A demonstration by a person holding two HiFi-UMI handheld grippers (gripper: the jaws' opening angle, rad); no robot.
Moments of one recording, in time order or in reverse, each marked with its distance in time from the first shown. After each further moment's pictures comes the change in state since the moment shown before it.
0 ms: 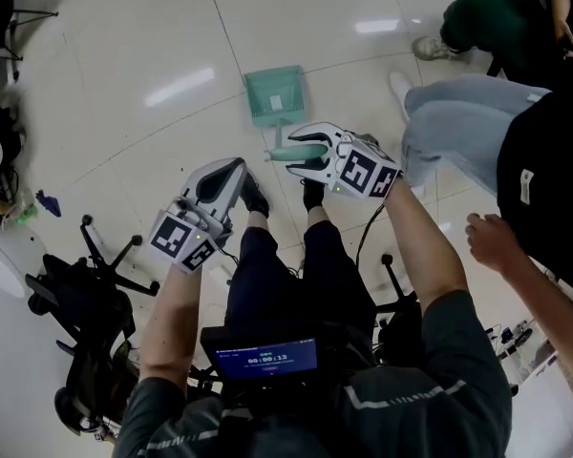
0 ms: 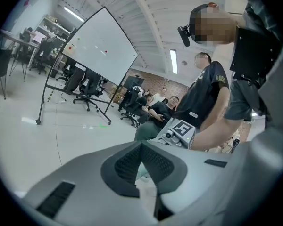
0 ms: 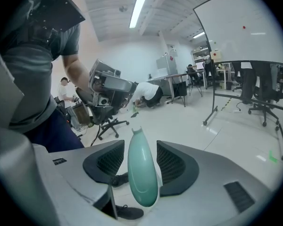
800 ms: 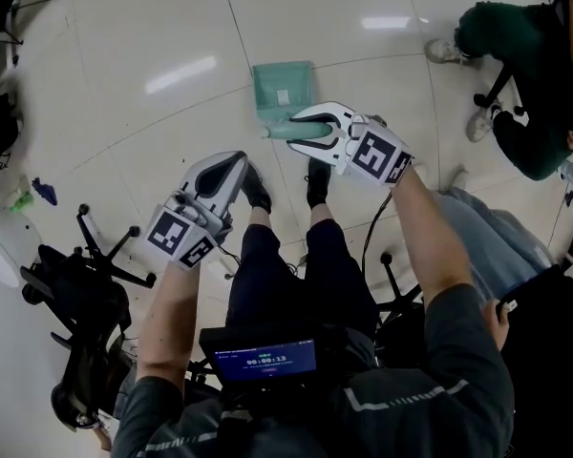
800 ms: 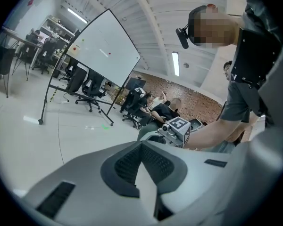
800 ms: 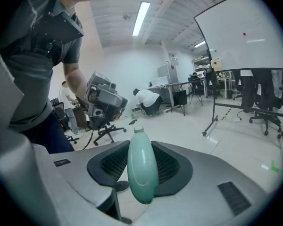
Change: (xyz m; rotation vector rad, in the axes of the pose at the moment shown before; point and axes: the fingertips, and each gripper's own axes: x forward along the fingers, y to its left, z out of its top) left arm -0.013 0.038 -0.001 -0.013 -0.024 0.013; right arm 0.023 -0.042 0.039 -0.044 -0.104 -0.004
